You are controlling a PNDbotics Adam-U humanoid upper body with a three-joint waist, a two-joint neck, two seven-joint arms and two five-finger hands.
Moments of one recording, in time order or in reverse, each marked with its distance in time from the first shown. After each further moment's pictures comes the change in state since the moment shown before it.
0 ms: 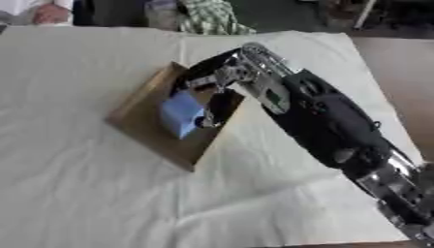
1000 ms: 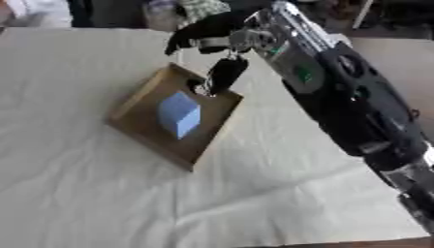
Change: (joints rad) left arm 0.008 0.001 -0.002 0.000 -0.008 0.004 0.001; right arm -0.002 -0.109 -0.122 -0.276 -0.062 0.065 -0.016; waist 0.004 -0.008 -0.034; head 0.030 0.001
